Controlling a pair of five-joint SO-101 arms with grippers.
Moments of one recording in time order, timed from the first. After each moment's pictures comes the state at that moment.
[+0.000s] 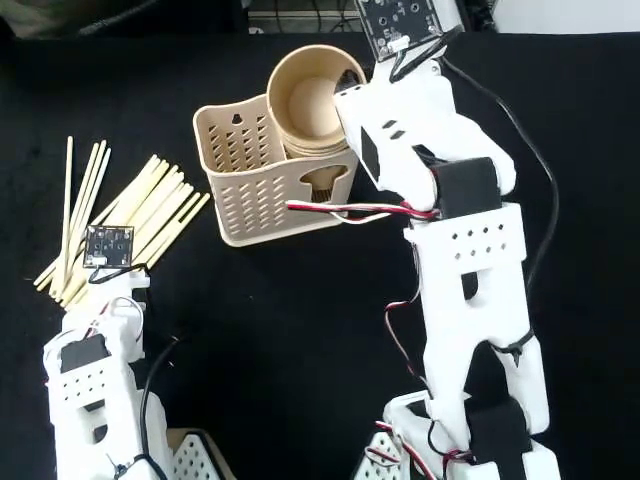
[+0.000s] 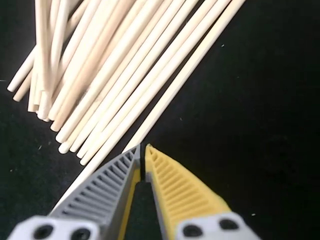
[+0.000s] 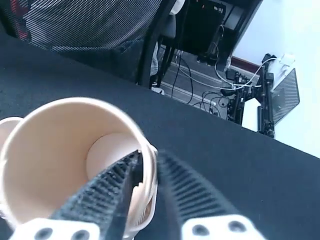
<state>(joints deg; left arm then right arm) -26.8 -63.1 86.4 43.4 -22.4 -13.3 -19.1 -3.7 59.5 13.5</state>
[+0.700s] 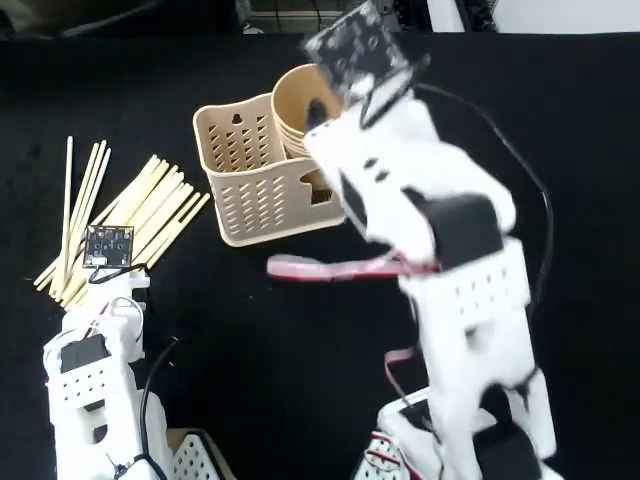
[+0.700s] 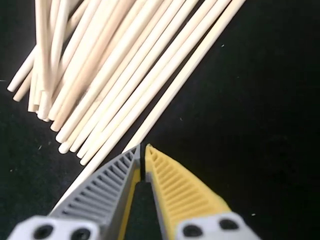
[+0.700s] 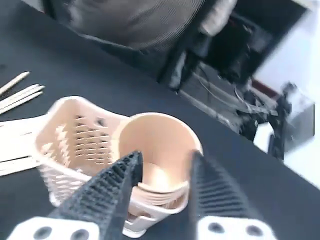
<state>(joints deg) -26.8 -63.1 86.4 43.4 -22.4 -22.1 -27.3 -3.7 67.3 18.5</state>
